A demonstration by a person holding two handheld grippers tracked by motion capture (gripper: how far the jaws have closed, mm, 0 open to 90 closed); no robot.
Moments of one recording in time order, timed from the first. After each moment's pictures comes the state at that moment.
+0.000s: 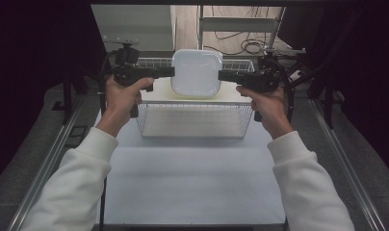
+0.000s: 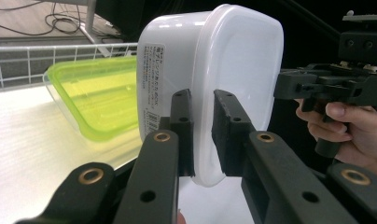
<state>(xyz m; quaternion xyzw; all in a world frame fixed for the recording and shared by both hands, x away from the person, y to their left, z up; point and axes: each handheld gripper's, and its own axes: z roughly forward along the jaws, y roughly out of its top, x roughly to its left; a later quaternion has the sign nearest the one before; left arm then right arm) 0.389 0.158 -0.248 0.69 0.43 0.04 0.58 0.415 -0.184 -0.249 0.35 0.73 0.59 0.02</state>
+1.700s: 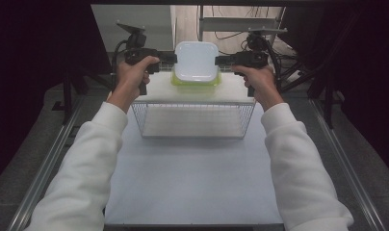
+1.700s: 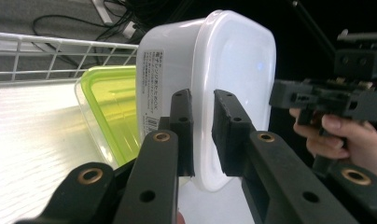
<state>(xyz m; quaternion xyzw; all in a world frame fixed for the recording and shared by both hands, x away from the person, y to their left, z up) 0.477 0.165 -0.265 0.65 0.52 -0.06 0.55 0.504 -0.172 -0.251 0.45 0.72 0.53 -0.05</state>
